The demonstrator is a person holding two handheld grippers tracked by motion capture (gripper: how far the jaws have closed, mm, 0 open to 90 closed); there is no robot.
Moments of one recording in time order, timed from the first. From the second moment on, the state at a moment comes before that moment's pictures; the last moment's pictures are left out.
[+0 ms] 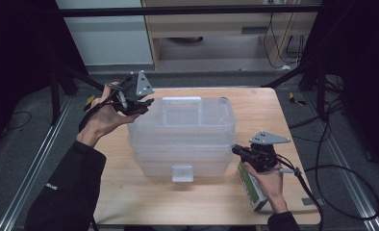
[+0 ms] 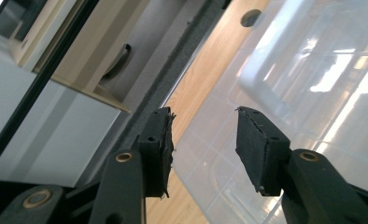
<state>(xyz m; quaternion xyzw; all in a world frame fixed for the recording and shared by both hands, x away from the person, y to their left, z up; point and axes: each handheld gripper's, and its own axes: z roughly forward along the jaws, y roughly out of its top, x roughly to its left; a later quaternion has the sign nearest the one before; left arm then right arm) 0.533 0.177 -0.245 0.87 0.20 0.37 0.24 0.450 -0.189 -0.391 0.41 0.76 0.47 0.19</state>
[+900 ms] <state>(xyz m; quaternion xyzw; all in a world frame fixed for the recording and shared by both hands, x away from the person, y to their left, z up) 0.498 0.252 -0.282 0.75 0.37 0.39 0.39 0.451 -0.189 -0.390 0.40 0.76 0.47 0.19</state>
